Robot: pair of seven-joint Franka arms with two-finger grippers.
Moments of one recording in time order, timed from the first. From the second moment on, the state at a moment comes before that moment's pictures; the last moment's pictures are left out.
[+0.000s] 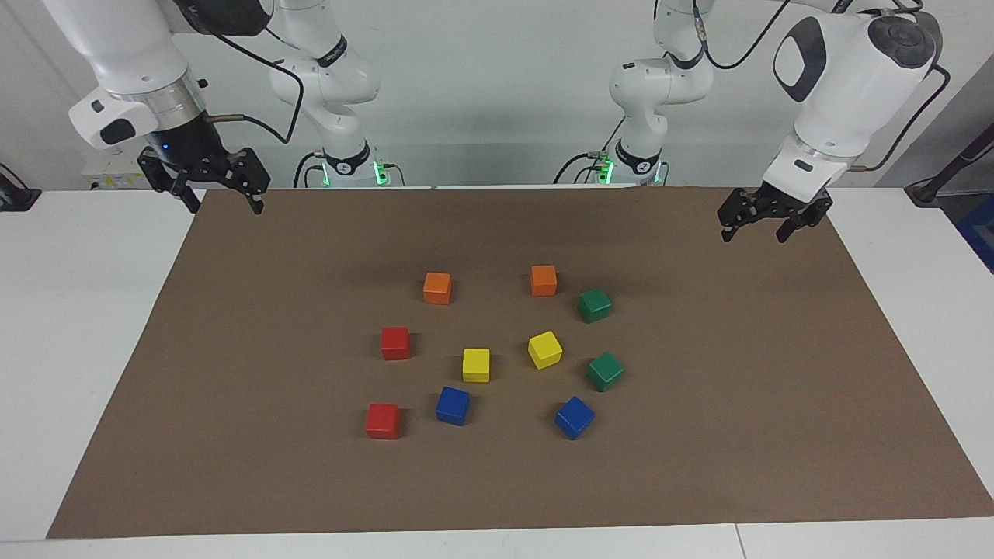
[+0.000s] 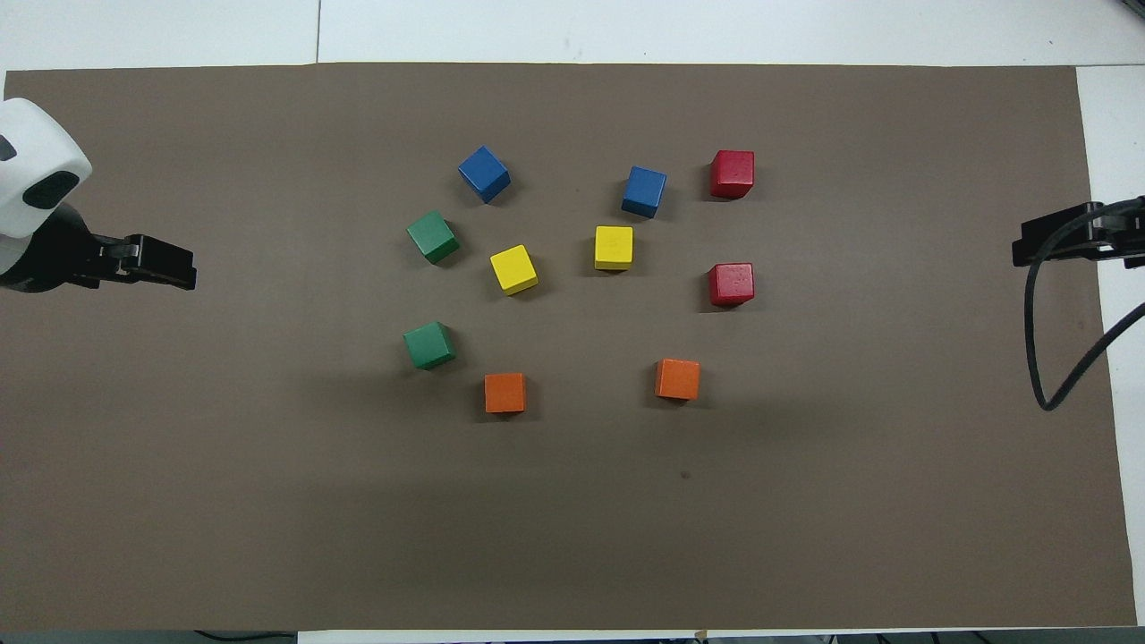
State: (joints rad) left arm 0.02 0.01 -0.11 -1.68 0.00 1.67 0.02; right arm 0.01 0.00 -0.03 -1.52 -0.01 1.54 0.03
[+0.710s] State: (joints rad) left arm -0.01 0.01 -0.13 -1.75 -0.01 1.76 -0.19; right arm 0.01 0.00 -0.02 -1.53 -0.01 1.54 0.05
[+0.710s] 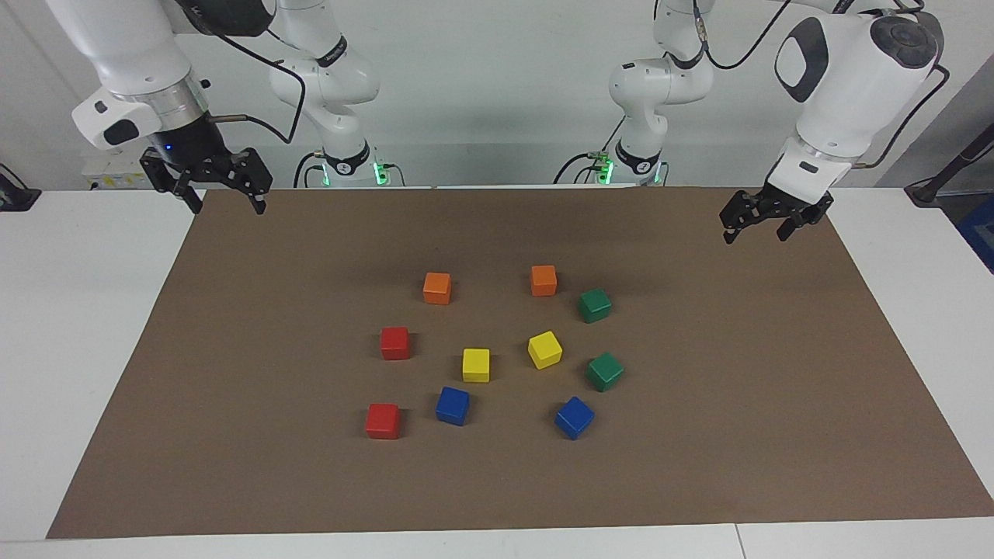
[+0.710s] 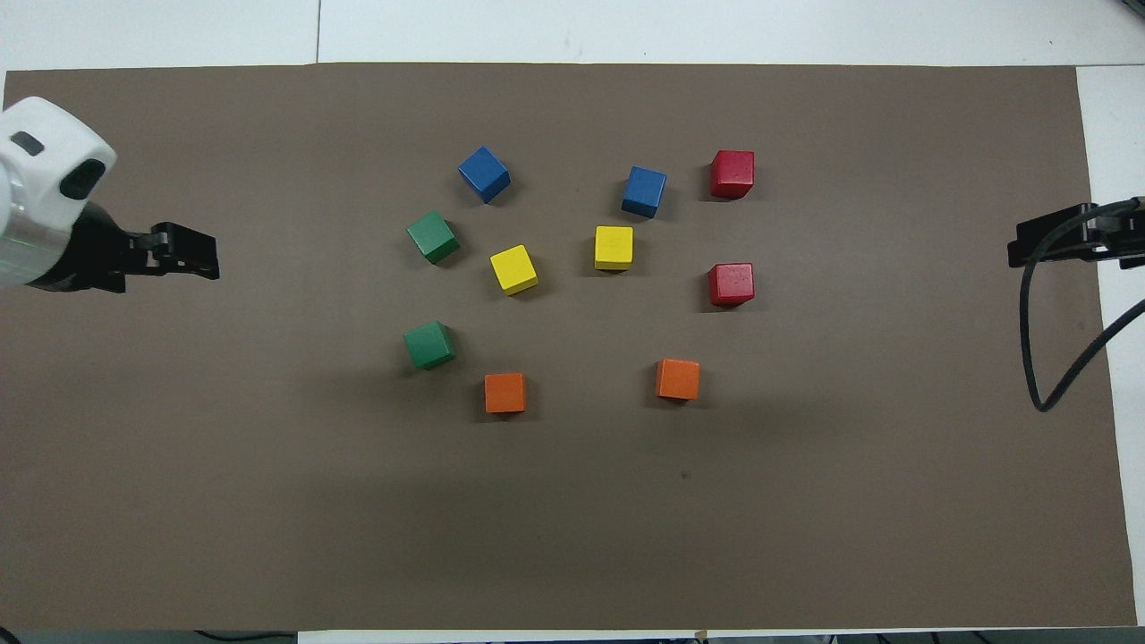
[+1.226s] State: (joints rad) left arm -0.20 0.11 -0.14 -1.96 -0.01 2.10 -0.60; right arm 0.15 0.00 0.00 -1.77 -0.01 1.80 0.39
